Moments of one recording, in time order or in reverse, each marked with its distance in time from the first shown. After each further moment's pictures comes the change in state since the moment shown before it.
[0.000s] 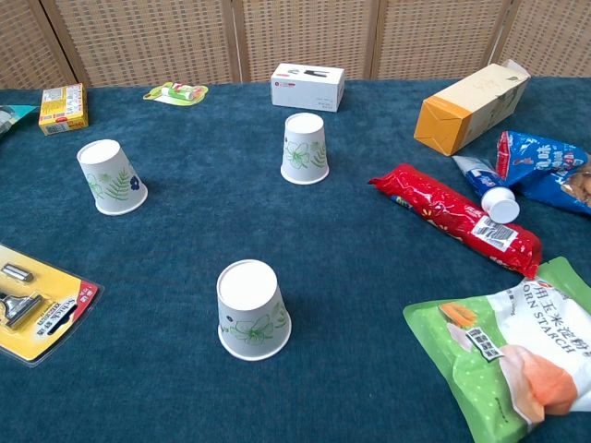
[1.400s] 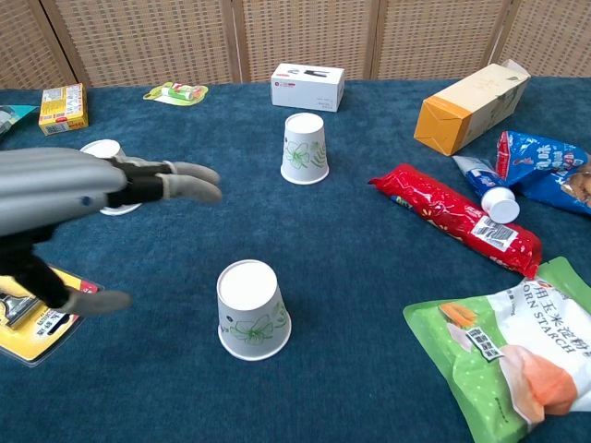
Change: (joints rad) left arm -0.398 -0.232 -0.056 -0.103 -0.178 -0.632 0.344; right arm -0.078 0.055 -0.037 -0.003 -0.032 0.078 0.119
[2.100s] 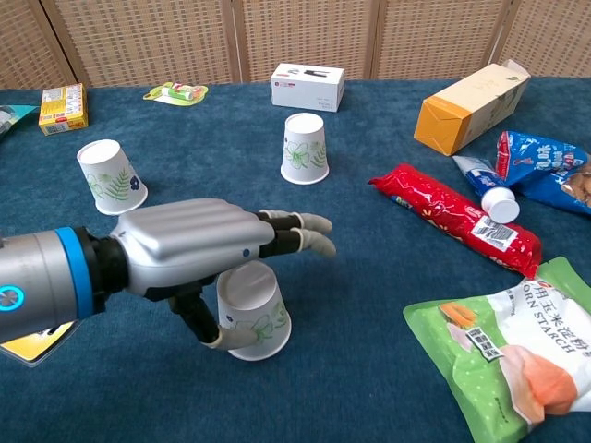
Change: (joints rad) left arm -0.180 -0.335 -0.032 0.191 -0.192 -0.071 0.111; right arm -0.046 0.027 -0.001 0.025 0.010 0.042 0.061
